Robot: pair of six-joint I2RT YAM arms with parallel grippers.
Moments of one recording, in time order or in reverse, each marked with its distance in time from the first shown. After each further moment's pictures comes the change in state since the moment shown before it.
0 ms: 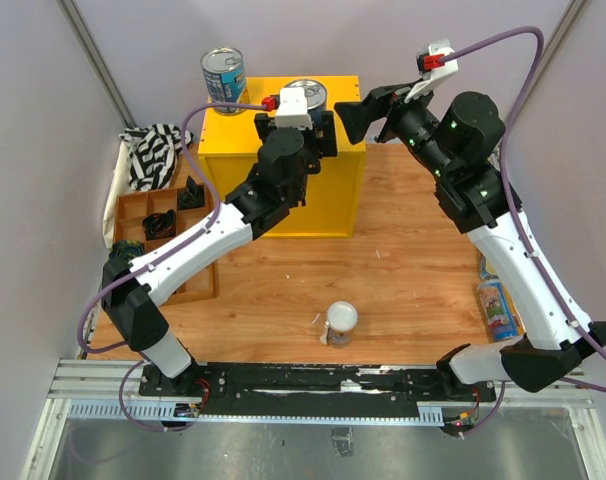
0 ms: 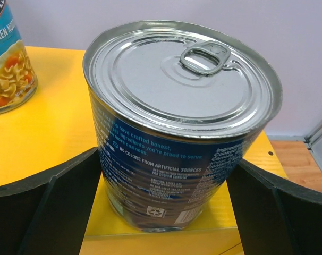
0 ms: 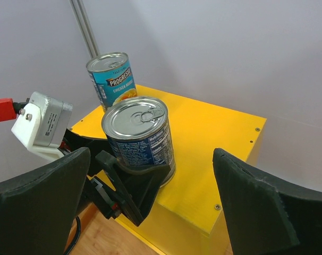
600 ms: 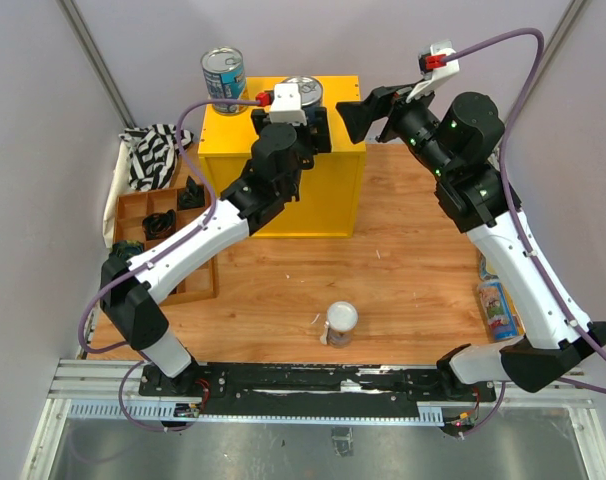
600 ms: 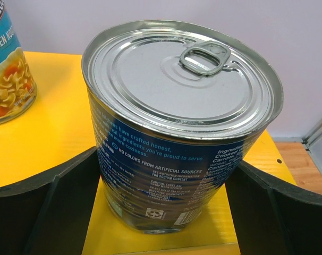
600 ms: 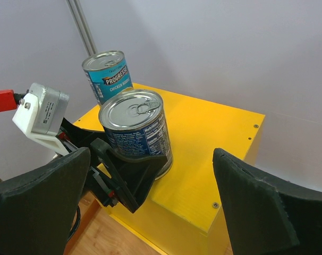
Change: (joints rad) left arm 0.051 0.005 -0.002 0.003 0.075 -0.014; right arm -0.019 -0.001 -0.019 0.011 -0.006 0.016
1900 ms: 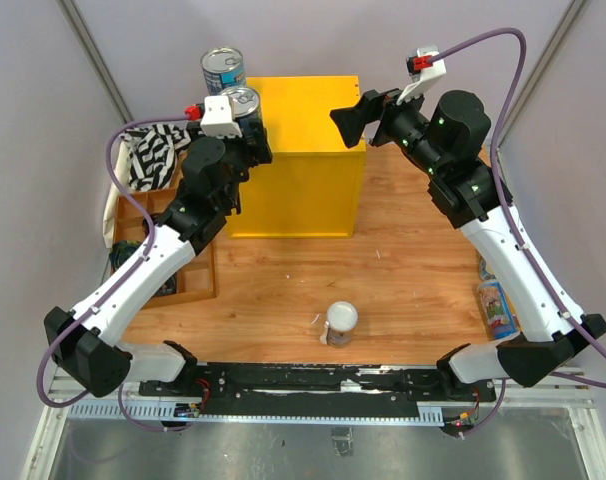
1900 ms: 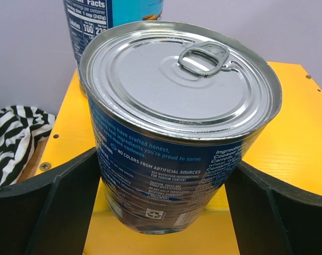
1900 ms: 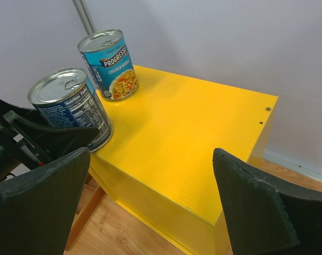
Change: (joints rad) left arm 0.204 -0.328 -0.288 -0.048 0.146 0.009; right arm -0.001 0.032 0.000 -0.042 -0.021 0.029
